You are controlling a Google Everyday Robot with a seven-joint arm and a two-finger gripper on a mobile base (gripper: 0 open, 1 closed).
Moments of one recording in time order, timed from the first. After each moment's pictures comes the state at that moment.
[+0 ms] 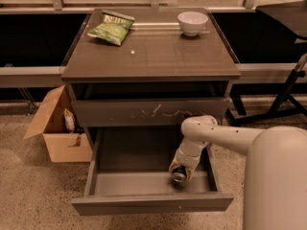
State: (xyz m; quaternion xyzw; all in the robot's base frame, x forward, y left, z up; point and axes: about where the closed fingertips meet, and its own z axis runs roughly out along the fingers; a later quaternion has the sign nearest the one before) arm 0.554 -0.128 0.411 -0.96 0.24 0.10 0.08
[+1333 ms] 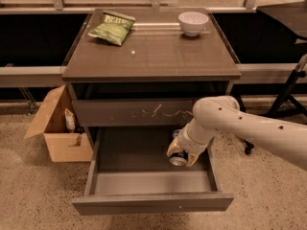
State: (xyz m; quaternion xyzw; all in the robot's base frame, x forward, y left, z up) arm 0.539 -0.109 0.572 -0.97 0.18 0.00 0.16
